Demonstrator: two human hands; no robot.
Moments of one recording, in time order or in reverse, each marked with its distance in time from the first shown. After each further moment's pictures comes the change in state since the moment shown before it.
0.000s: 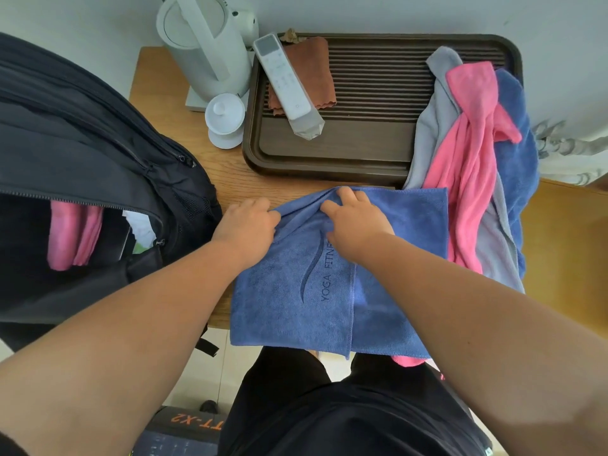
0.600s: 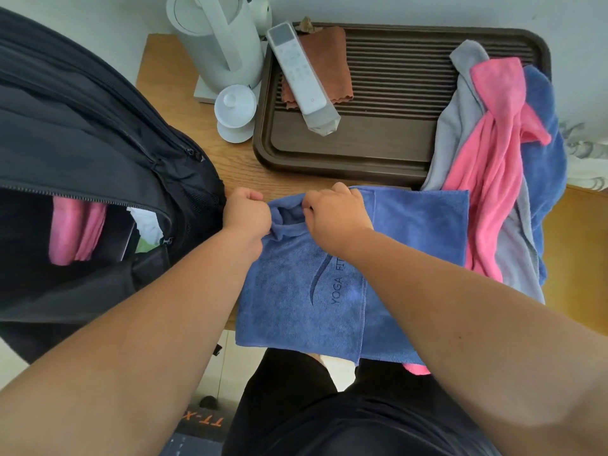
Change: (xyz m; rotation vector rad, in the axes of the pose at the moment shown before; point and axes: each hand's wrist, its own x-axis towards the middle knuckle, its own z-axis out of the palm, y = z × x) left_hand 0.015 0.001 -0.001 -1.502 0.190 -1.005; right_hand 0.027 -0.044 -0.003 0.126 0.120 -0.061
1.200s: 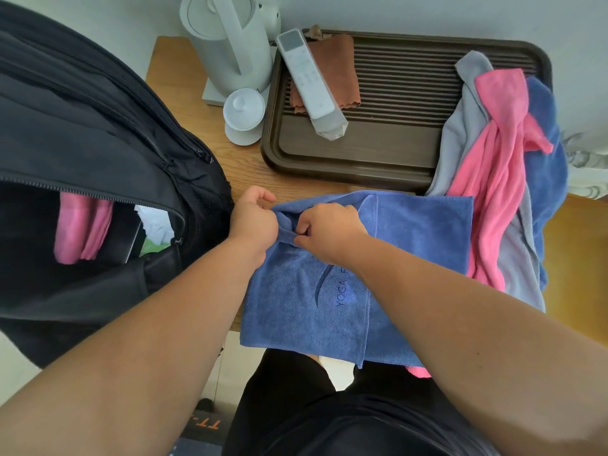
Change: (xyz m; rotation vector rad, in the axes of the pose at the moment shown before) left_hand -0.004 -0.006 -0.008 0.065 -0.084 0.160; right_hand -0.003 -0.020 -0.005 0.070 -0.174 -0.007
